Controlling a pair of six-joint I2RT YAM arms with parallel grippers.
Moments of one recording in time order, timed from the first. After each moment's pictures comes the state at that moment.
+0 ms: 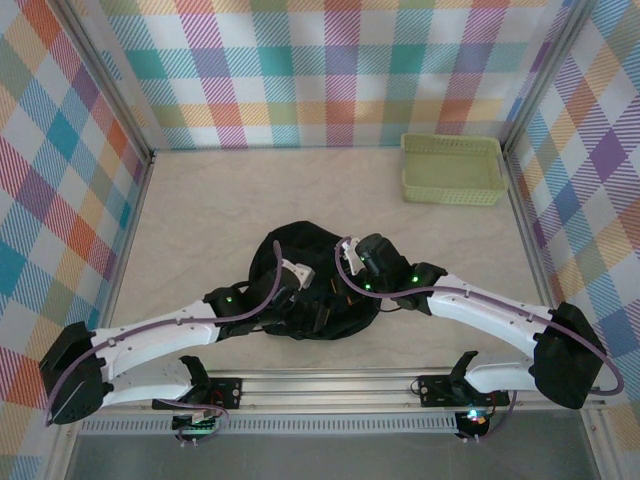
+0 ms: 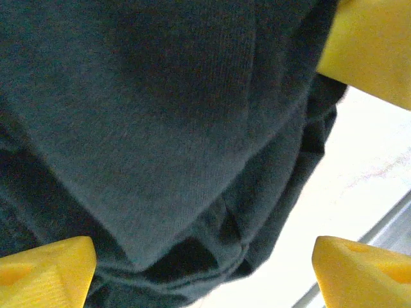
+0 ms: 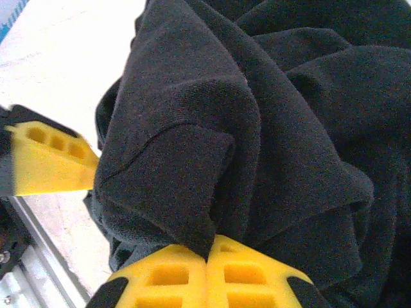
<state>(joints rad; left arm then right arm) -0.99 1.13 0.68 -0.40 -0.05 -0.54 0.88 1.25 0.81 -0.31 -0.16 0.39</state>
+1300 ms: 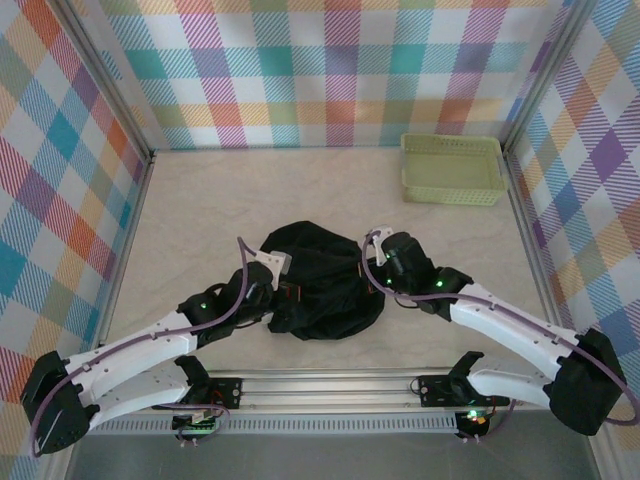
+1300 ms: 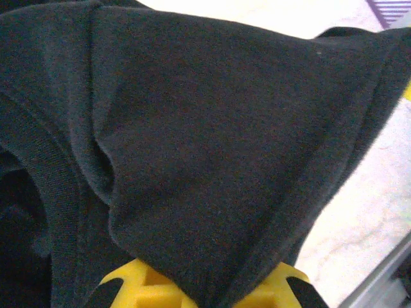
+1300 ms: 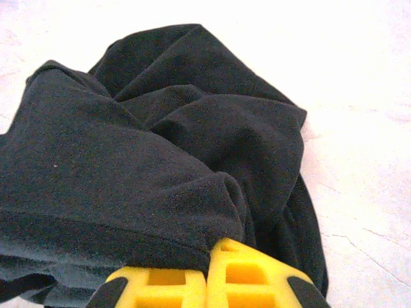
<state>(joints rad) -0.86 0.94 0.58 -0.29 -0.04 -0.57 0.75 1.10 0.73 -0.33 0.04 0.35</state>
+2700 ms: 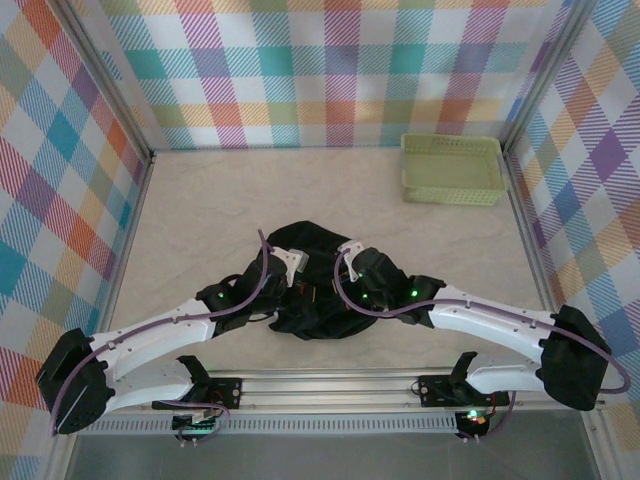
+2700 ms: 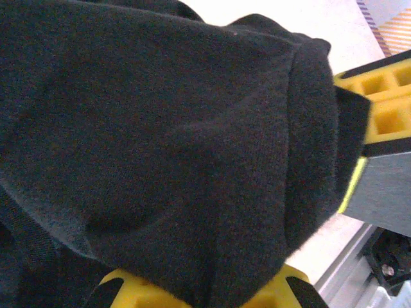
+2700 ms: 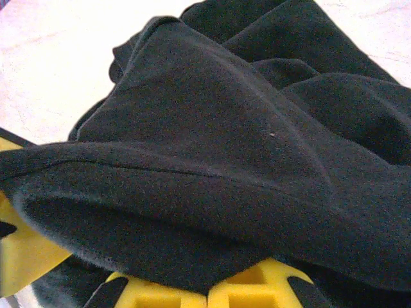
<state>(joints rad) -0.86 1.09 0.63 -0.22 0.08 -0.56 0.97 1.21 0.75 -0.23 0.08 0.39</state>
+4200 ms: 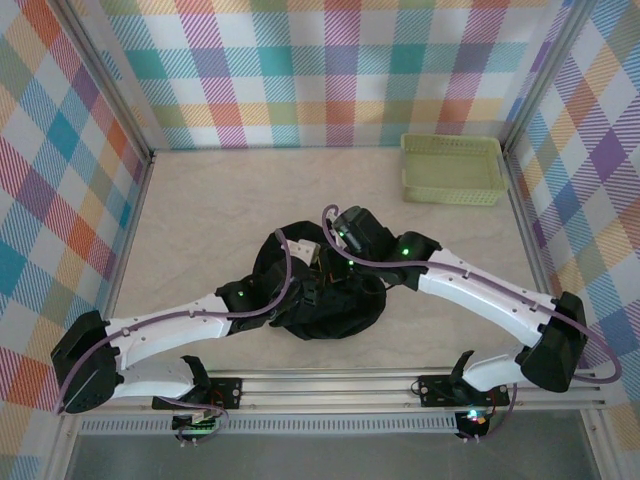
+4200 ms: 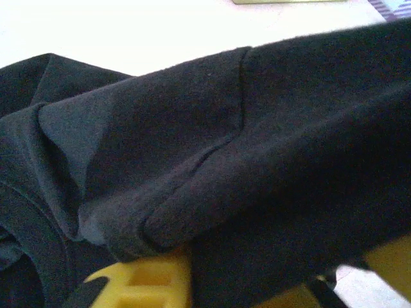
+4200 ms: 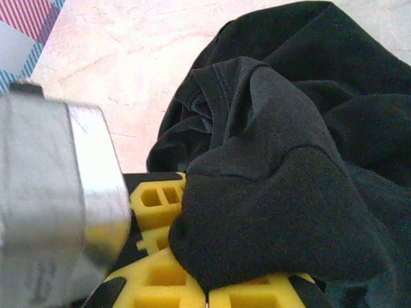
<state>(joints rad) -1.00 1.21 0.75 -0.18 -0.30 -0.52 0.94 1.36 1.22 -0.67 -0.03 0.56</state>
